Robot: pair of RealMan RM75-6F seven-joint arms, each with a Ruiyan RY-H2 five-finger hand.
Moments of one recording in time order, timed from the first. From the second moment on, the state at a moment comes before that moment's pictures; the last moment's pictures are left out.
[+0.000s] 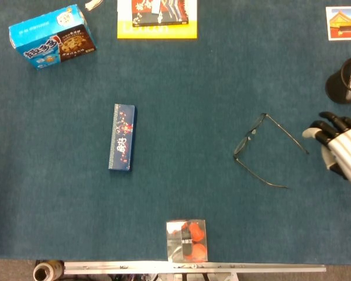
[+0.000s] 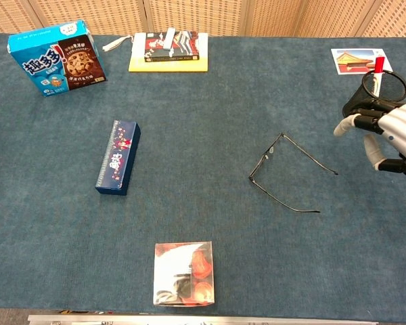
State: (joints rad) left arm -0.04 -1.11 -0.03 -1.71 1.47 1.52 0.13; right arm 0.27 -1.32 -0.03 -1.47 -1.76 1.30 -0.16
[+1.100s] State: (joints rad) left arm -0.02 -1.08 -0.04 -1.73 1.48 1.56 0.10; right arm 0.42 -1.49 -0.02 -1.43 -1.67 1.09 -0.29
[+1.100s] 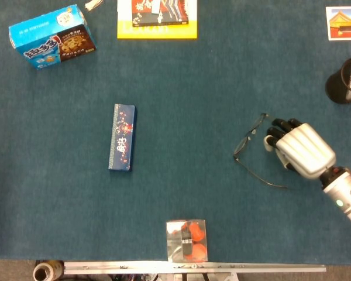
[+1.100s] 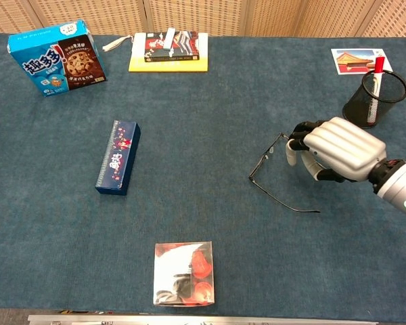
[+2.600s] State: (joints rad) left arm -0.01 -1.05 -0.05 -1.75 1.48 1.57 0.08; right arm 0.53 -1.64 0.00 -1.30 -1.62 1.04 -0.24
